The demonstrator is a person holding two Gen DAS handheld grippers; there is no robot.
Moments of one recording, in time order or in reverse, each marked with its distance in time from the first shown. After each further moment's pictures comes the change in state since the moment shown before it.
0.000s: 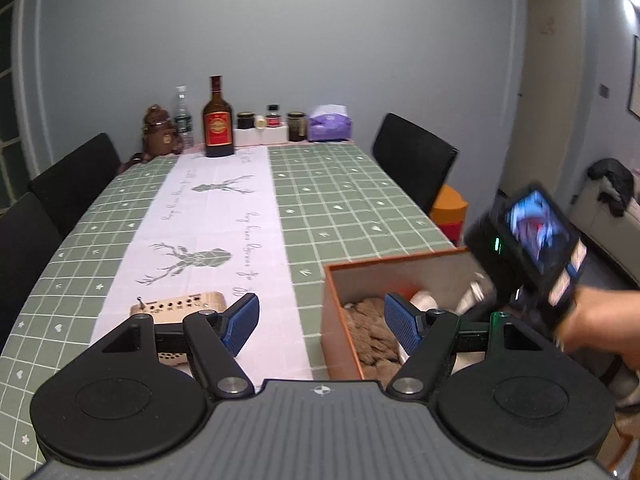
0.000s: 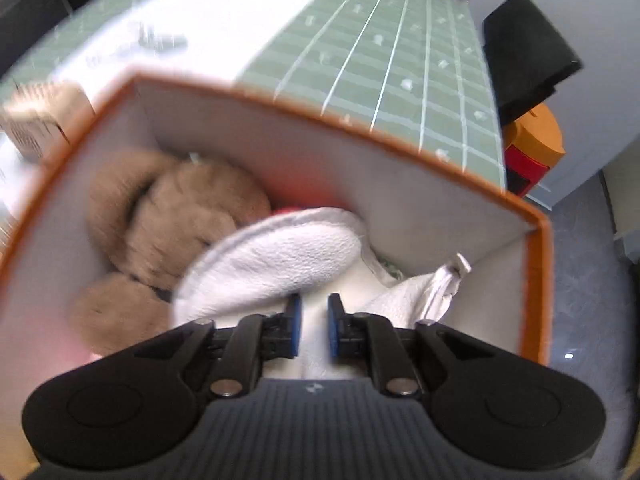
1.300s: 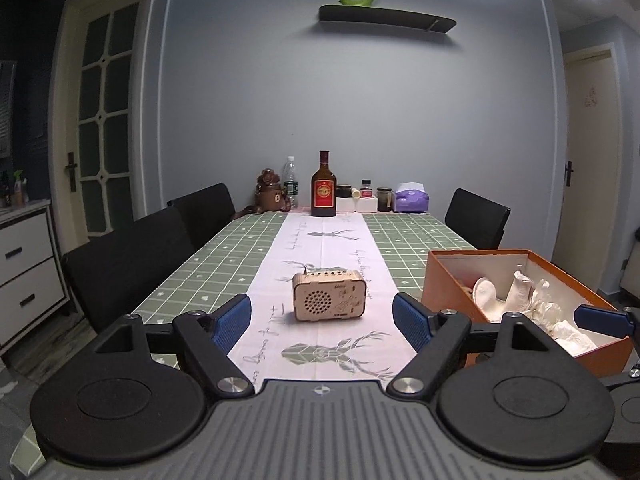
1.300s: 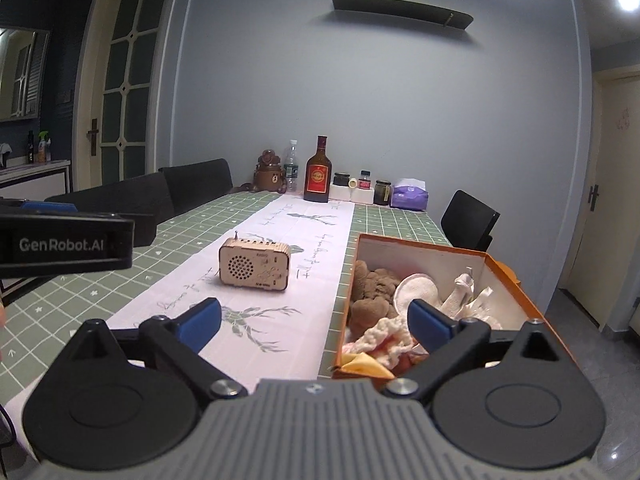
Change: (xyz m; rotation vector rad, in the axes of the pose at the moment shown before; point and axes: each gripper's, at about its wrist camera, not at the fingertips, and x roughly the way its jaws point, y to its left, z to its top) left arm -0.174 0.060 -0.133 -0.097 -0.297 0.231; right arm -0.185 0.215 -0.236 0.092 -0.792 -0.089
